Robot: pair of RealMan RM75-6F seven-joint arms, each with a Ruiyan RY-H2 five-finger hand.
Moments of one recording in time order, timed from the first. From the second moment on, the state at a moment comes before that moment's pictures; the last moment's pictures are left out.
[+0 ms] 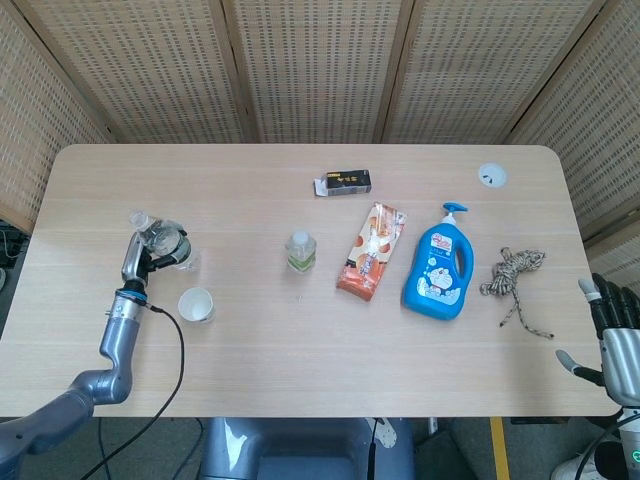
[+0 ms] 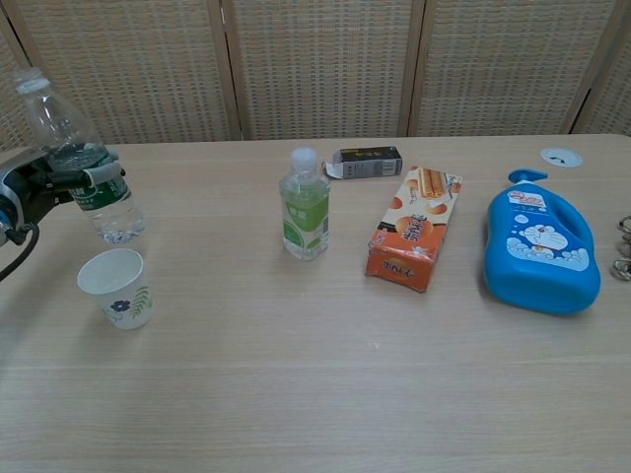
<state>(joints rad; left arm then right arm) -0.62 -1.82 -0.32 -0.75 1.22 0.90 -1.14 0.05 -1.08 0.10 -1.60 -1.50 1.54 0.01</state>
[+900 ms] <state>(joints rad) -0.64 -1.93 -0.24 -0.52 1.33 0.87 -1.24 0.05 -1.08 0.09 -1.60 -1.50 1.53 0.00</state>
